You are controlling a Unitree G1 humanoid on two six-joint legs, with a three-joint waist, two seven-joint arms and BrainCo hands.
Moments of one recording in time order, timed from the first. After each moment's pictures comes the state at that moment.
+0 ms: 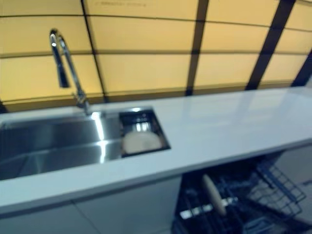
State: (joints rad) left arm 0.07 0.36 -0.33 1.19 0.09 -0.16 0.05; right arm 0.25 -0.51 -0.67 0.69 0.94 -0.11 -0.68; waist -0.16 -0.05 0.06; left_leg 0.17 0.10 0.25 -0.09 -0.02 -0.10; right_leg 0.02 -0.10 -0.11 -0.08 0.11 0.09
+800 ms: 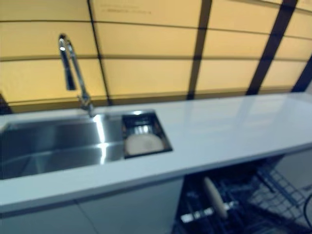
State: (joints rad) left arm 0.09 0.34 -0.29 1.16 0.08 -0.10 0.04; right arm 0.07 -0.92 -0.53 0.14 0.02 -0.02 -0.66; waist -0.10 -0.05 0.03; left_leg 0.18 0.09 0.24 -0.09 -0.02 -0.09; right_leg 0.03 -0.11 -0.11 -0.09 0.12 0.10
